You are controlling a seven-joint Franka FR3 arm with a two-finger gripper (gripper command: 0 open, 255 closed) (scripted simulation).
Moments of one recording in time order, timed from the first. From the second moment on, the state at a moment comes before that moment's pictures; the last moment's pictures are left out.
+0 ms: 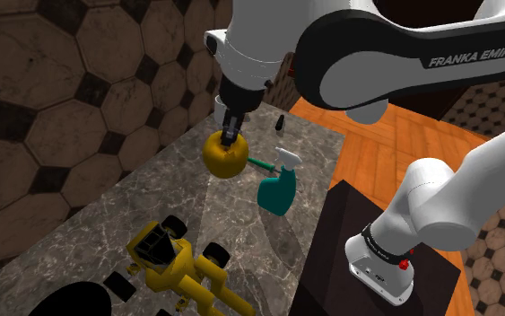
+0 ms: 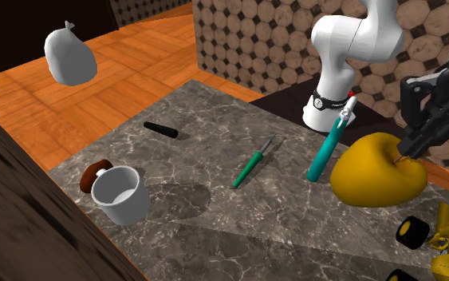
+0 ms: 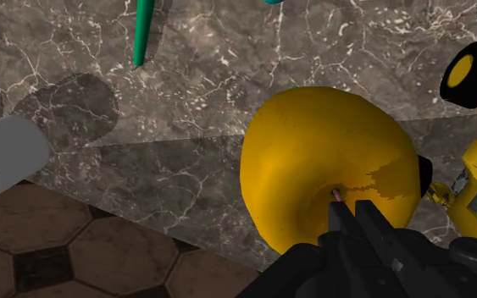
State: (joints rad) arm 0.48 -0.27 0.32 -2.08 -0.09 1.96 0.04
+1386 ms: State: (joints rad) arm 0.47 -0.20 0.34 -2.30 -0.13 2.25 0.10
